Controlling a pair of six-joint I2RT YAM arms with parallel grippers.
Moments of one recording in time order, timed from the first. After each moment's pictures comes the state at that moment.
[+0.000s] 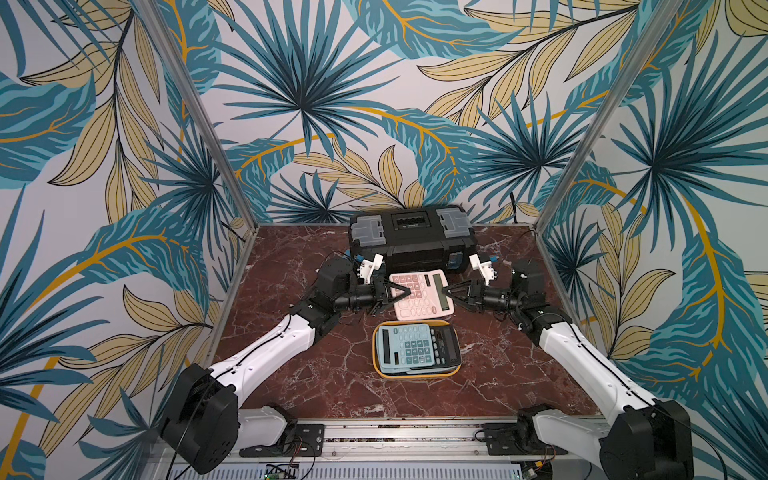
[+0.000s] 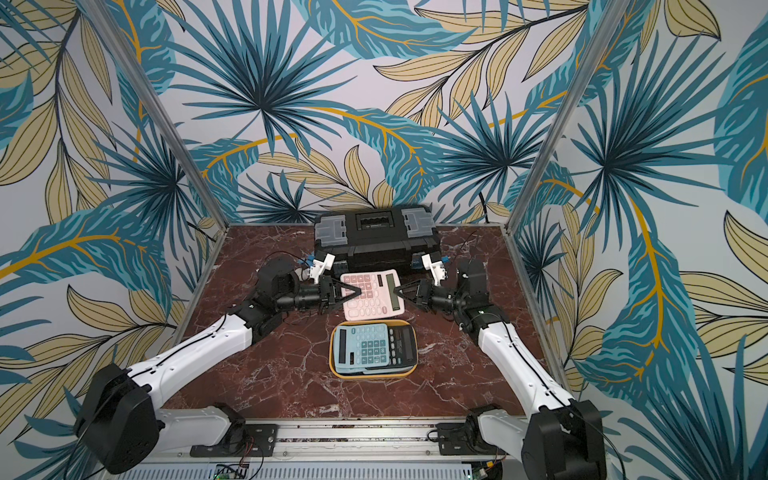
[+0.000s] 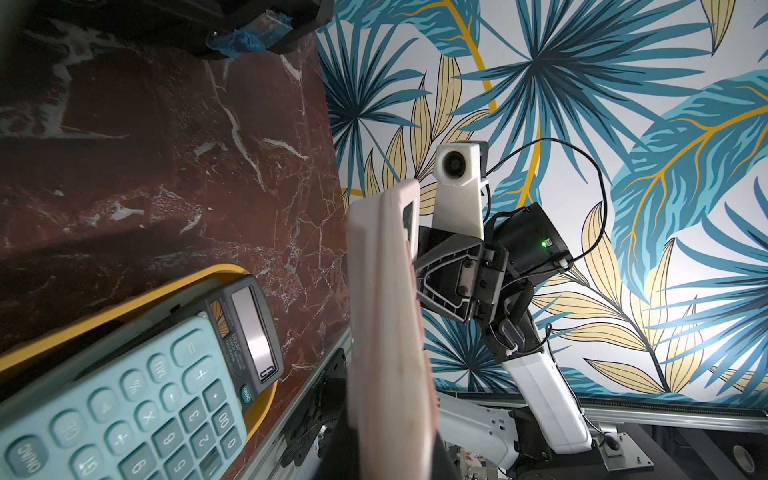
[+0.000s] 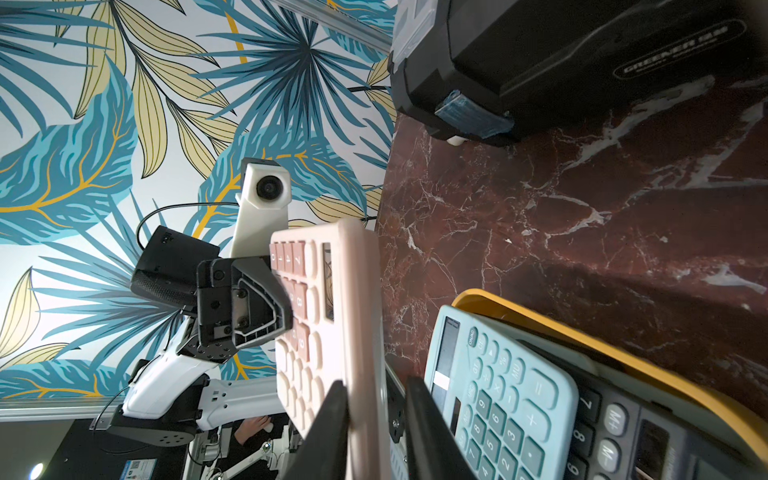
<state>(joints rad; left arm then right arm) -0.54 1.30 0.88 0.15 0.76 -1.17 0.17 1.16 0.80 -0.08 -0.94 0.83</state>
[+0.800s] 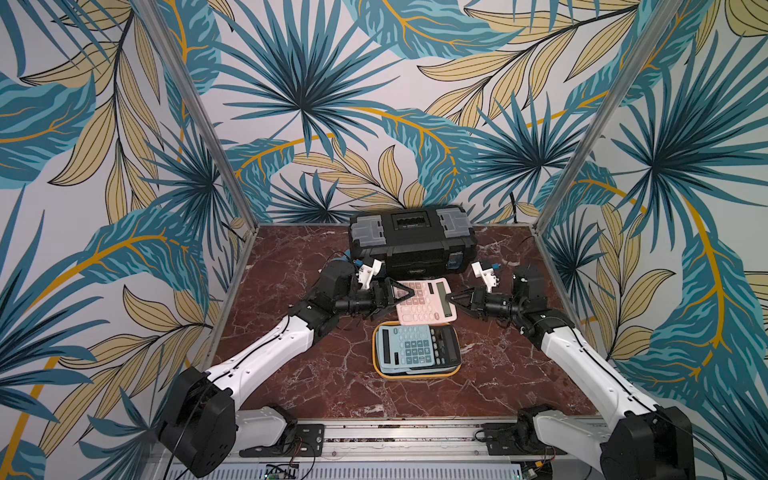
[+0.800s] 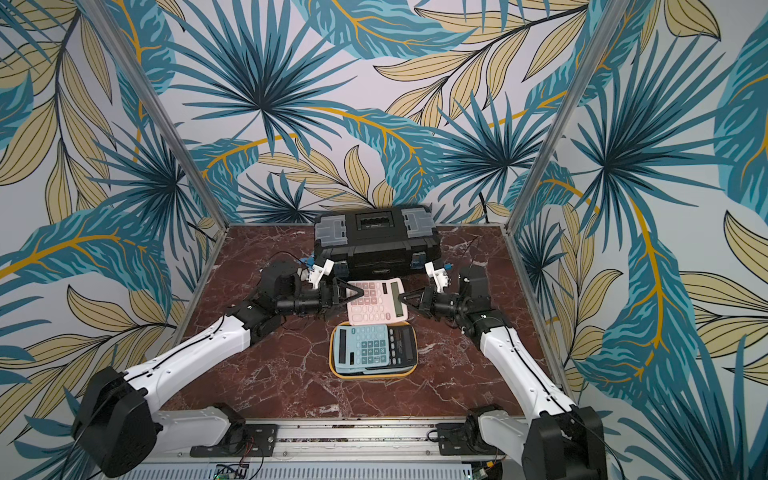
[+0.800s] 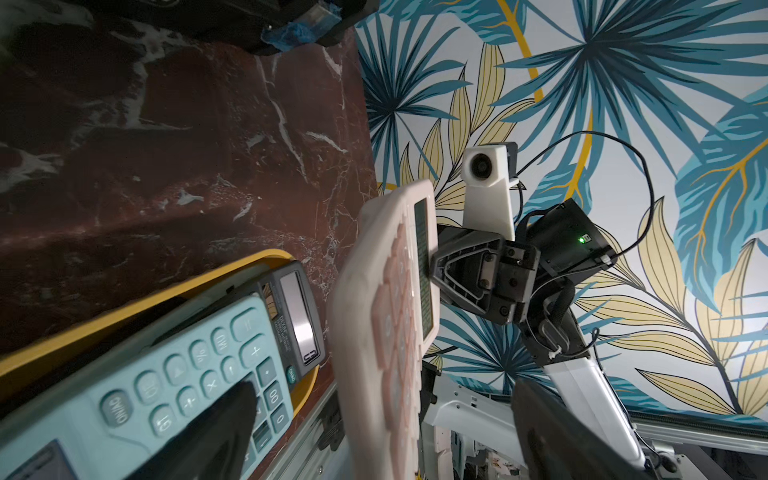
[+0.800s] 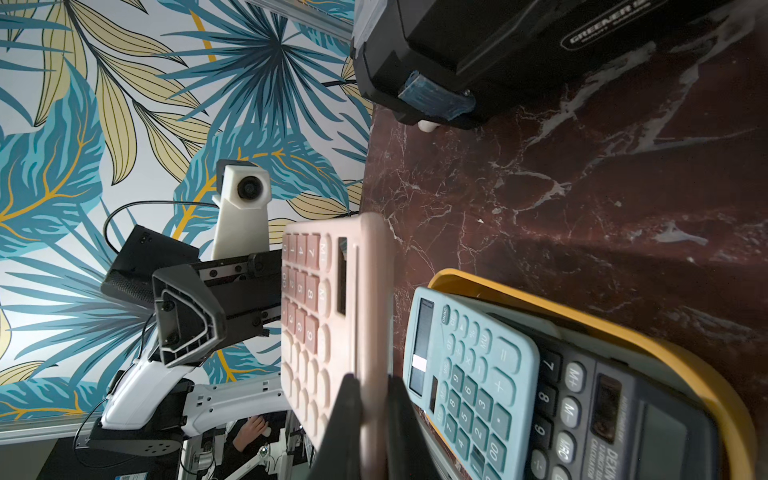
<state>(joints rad) -0.54 1.27 0.88 -0.04 0.69 -1.03 0.14 1.12 0.75 -0.18 -0.92 0.79</state>
